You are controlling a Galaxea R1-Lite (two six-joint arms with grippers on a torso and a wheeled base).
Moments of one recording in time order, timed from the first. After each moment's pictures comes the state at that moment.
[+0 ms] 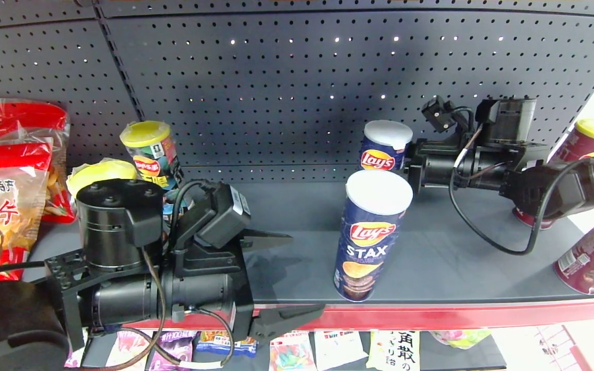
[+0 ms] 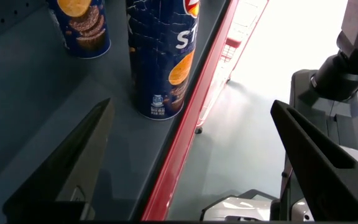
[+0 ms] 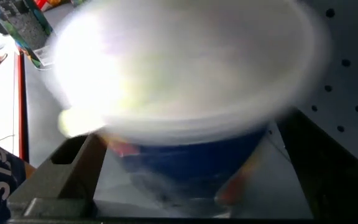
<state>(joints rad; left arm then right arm) -0.65 1.63 -0.58 -0.78 -0.58 0.14 0.24 1.94 -1.19 -0.54 0.81 -0.22</state>
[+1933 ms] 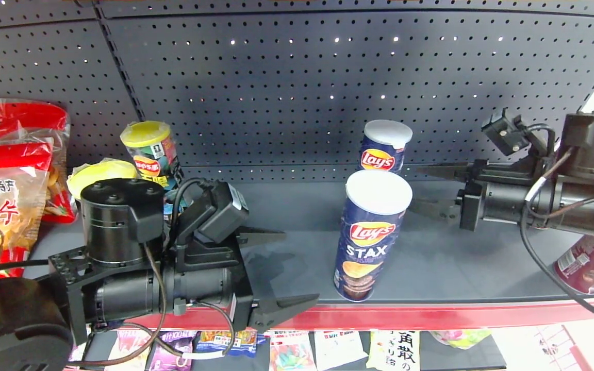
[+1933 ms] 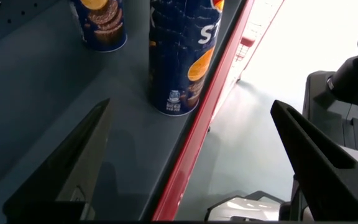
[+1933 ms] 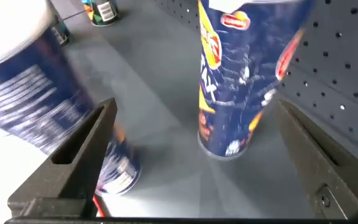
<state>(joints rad) -0.63 1.65 -0.58 -0.78 -0.55 0.13 0.23 1.60 -0.81 -0.54 0.64 -0.21</state>
